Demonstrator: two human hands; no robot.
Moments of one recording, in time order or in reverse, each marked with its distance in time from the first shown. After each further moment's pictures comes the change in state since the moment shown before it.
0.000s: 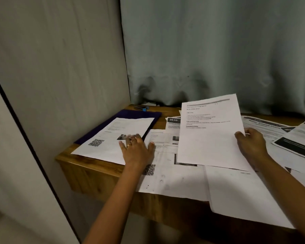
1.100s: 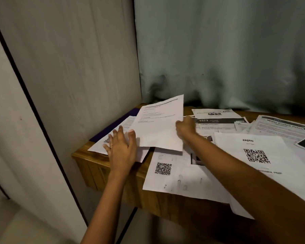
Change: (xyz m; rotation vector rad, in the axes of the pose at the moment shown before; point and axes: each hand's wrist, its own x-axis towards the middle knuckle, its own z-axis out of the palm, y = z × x) left_hand -0.006 -0.075 -0.018 -0.530 0.335 -0.147; right_hand -0.074 -0.106 0.182 0.049 -0.333 -0.076
